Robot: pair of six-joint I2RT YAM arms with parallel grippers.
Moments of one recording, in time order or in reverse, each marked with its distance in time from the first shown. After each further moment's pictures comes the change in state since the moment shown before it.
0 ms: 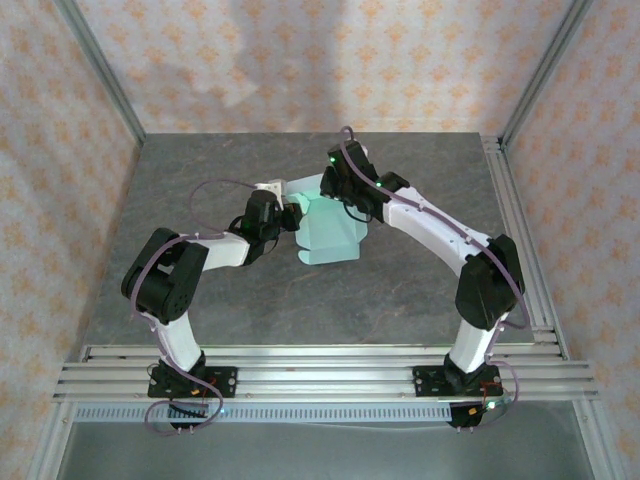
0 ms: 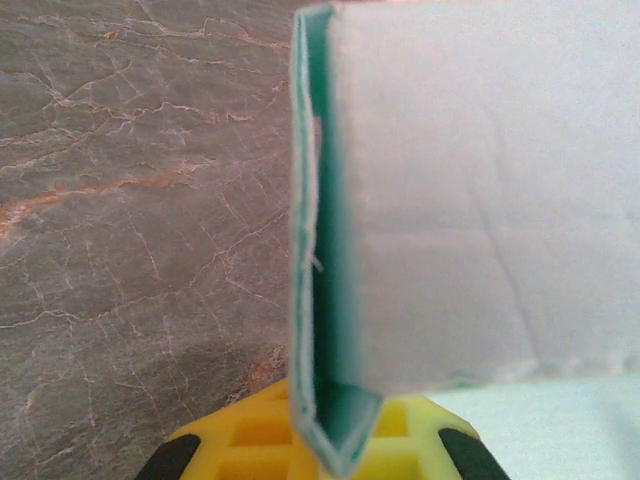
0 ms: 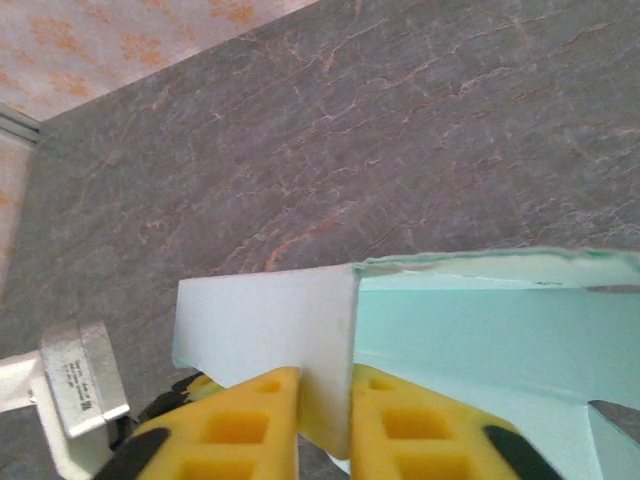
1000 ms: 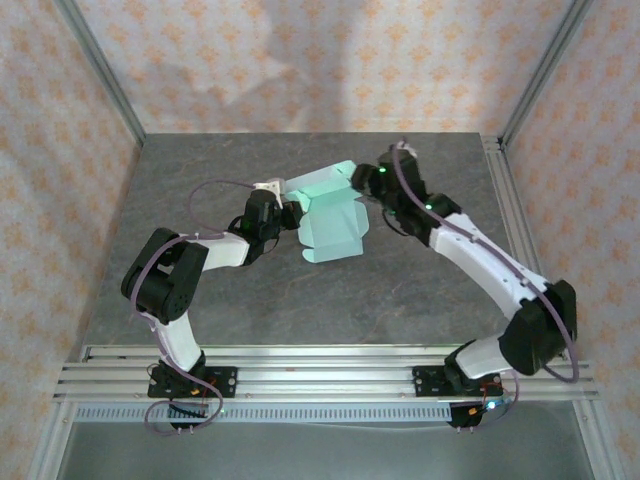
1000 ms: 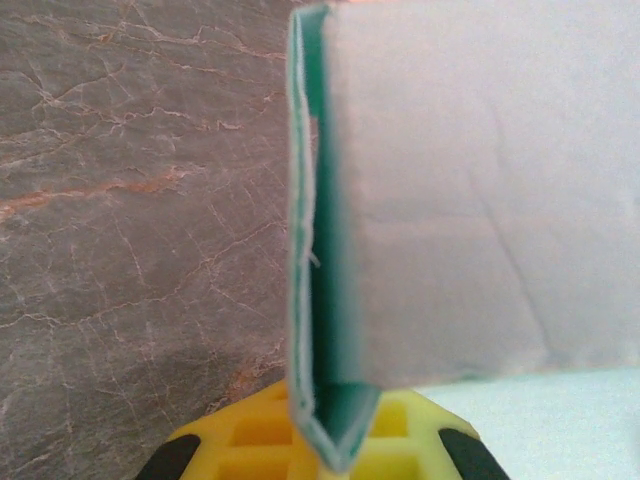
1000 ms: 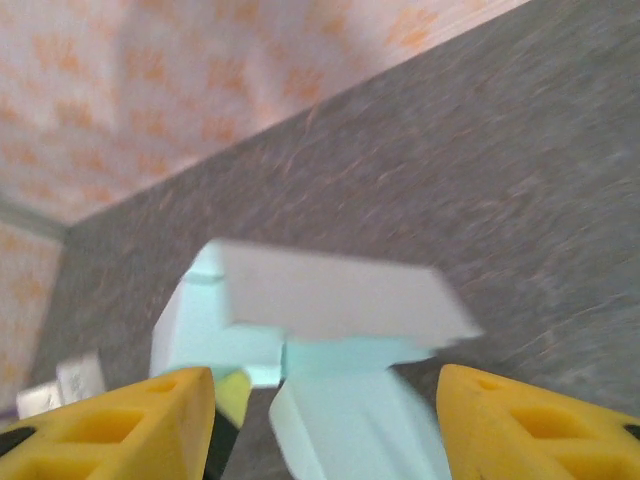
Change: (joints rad) left arm 0.001 0.000 -0.002 0.029 0.011 -0.060; right arm -0.149 -0.372 -0.336 0.135 0.037 -0.011
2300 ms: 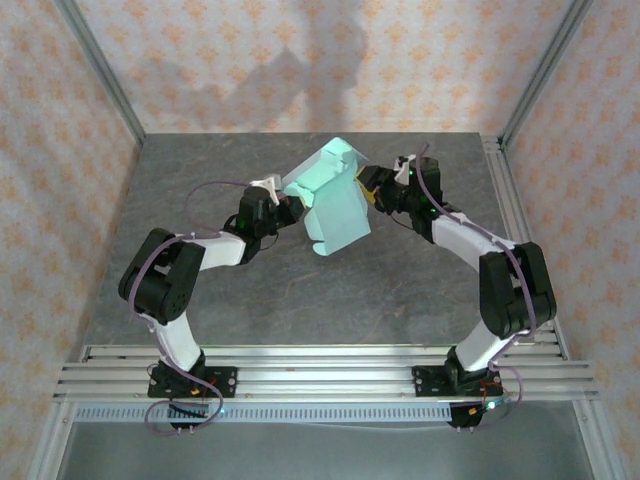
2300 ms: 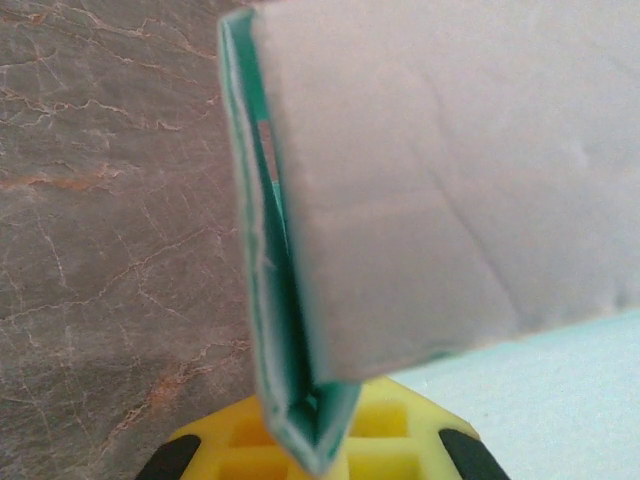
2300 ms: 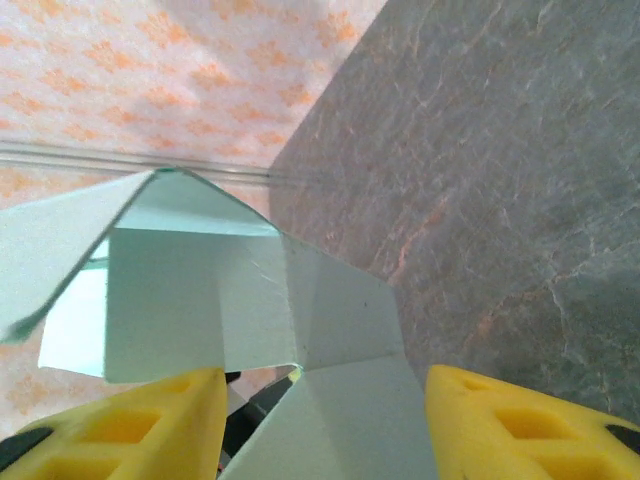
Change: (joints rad) left arm 0.032 -0.013 -0.006 0.068 0.122 -0.141; right arm -0.237 0.229 -0.235 0.629 -0.718 0.372
